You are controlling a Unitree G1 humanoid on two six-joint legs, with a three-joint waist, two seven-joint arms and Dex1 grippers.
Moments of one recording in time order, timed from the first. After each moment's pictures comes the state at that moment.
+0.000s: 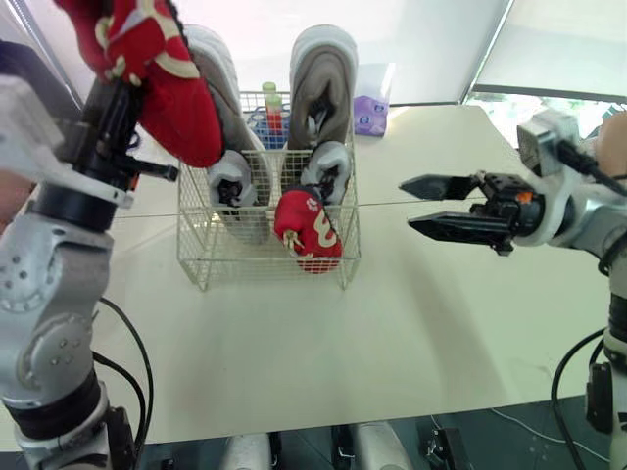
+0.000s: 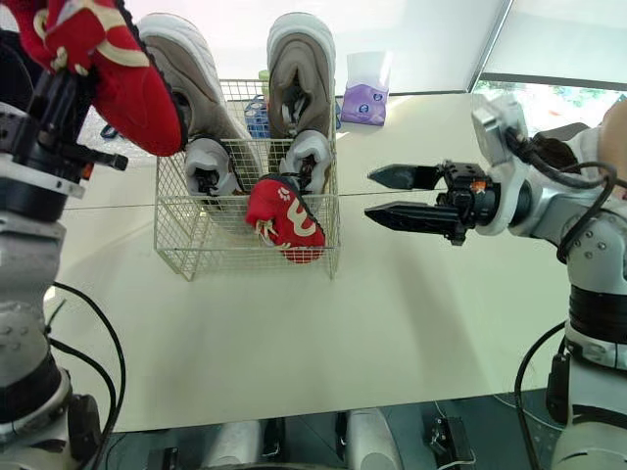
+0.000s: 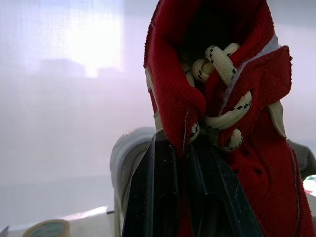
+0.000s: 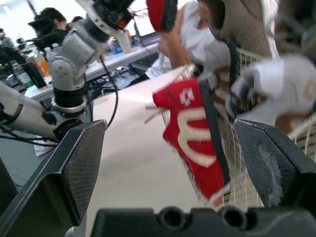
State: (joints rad) left arm -0.38 0.49 0.41 -0.78 -0.70 0.56 0.03; right arm -0.63 -0.85 -0.24 -0.18 0.99 1.02 1.13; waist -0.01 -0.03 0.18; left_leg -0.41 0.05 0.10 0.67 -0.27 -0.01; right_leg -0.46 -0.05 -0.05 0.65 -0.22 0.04
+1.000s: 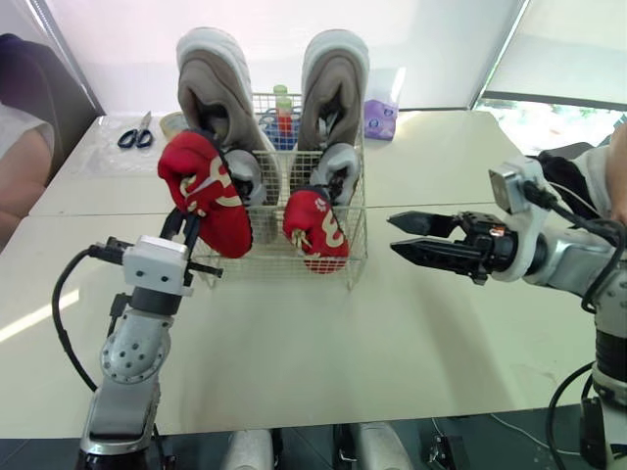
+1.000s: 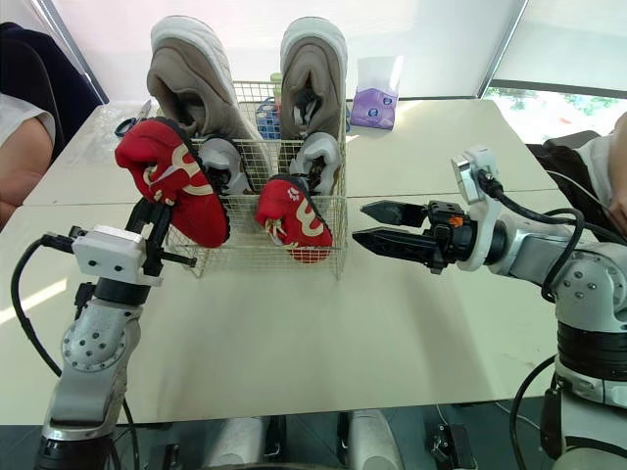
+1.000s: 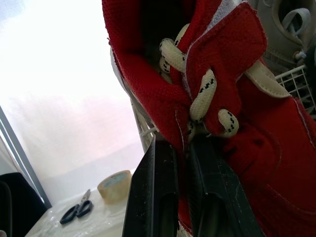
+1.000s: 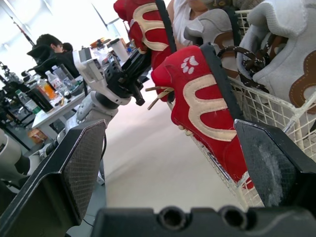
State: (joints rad) left arm 0.00 0.34 0.10 -0.49 0.00 -0.11 -0.08; right arm -0.49 -0.78 -0.26 -0.25 1.15 1.07 0.91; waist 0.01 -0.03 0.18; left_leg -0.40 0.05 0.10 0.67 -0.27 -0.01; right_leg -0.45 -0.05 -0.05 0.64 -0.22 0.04
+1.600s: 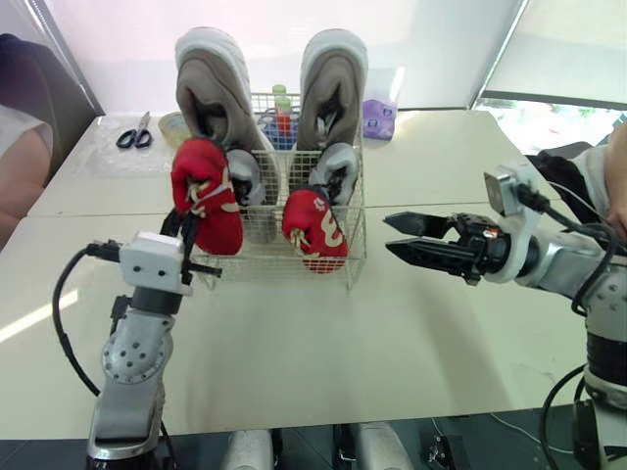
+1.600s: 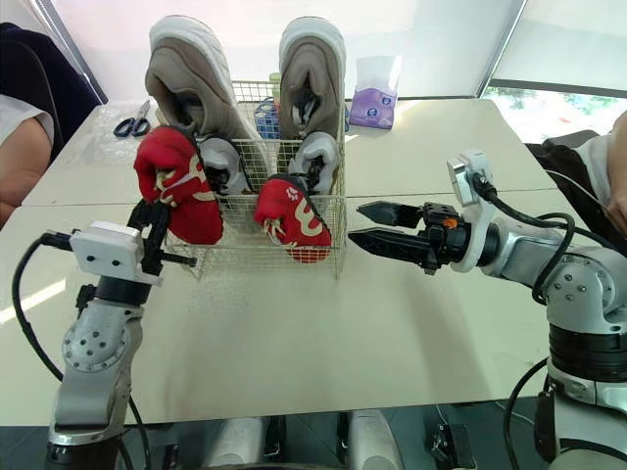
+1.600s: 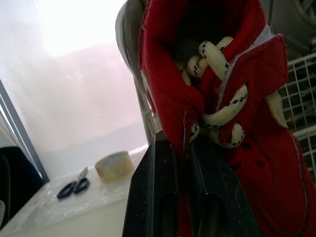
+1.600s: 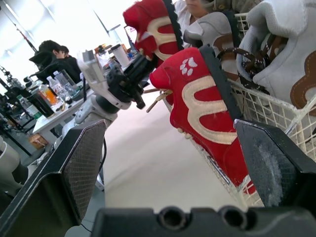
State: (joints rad) left arm 0.03 0.27 0.13 -0.49 -0.01 -0.03 -0.11; right arm -0.47 -0.77 -0.24 -0.25 1.13 1.04 0.93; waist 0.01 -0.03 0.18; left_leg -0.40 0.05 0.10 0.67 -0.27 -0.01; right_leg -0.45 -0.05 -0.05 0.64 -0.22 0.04
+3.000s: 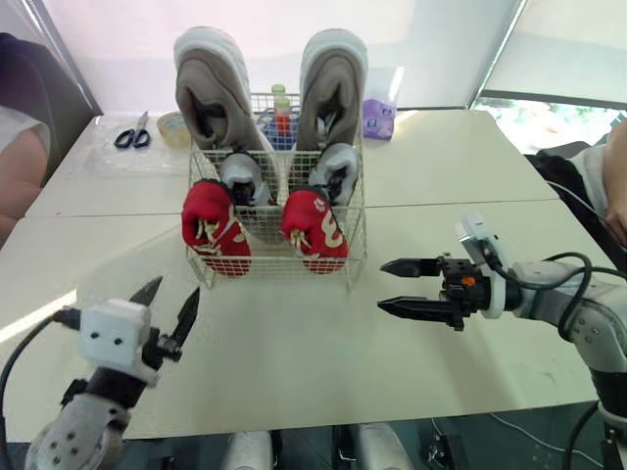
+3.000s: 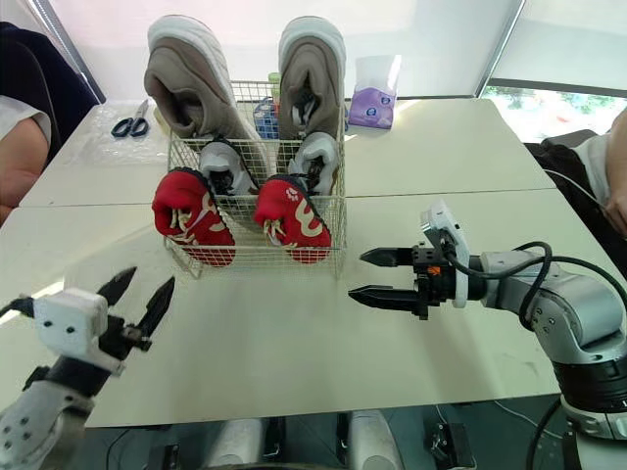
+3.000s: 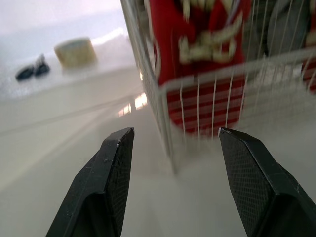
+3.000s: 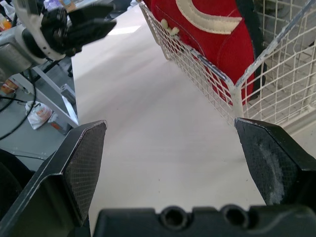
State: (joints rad) left arm 0.59 0.36 0.34 -0.91 -0.31 0.40 -0.28; right arm -0.30 -0.87 -0.09 -0.34 0.87 0.89 1.05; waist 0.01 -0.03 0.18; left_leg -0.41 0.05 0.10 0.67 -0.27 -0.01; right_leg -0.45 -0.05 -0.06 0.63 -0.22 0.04
